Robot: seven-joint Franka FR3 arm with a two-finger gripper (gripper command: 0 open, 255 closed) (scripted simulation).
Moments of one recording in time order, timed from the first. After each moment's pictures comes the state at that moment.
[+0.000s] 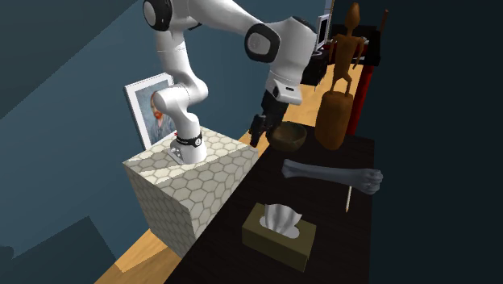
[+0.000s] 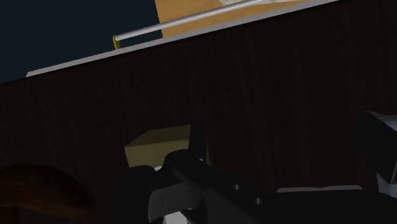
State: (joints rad) arm -0.10 -0.07 0.03 -2.01 -0.22 1.74 -0.02
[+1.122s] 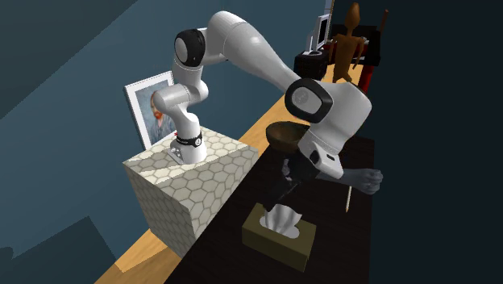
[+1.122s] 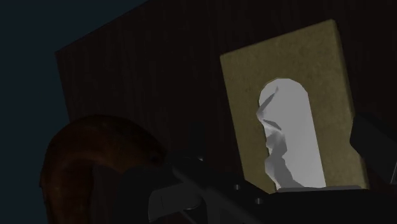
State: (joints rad) arm -0.11 0.53 -0.05 -1.44 -0.49 1.68 0.05
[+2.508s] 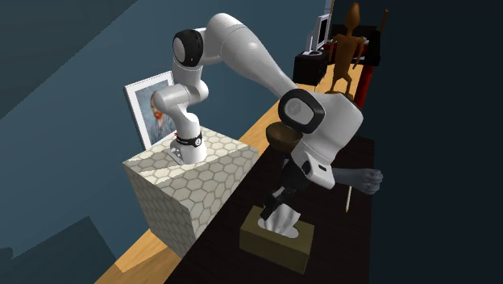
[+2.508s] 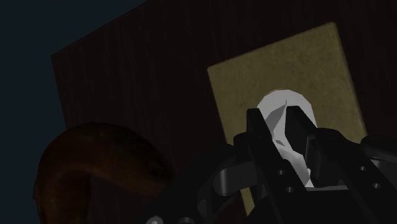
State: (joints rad) arm -0.13 0.53 -0.06 -1.50 -0.50 1.74 0.06
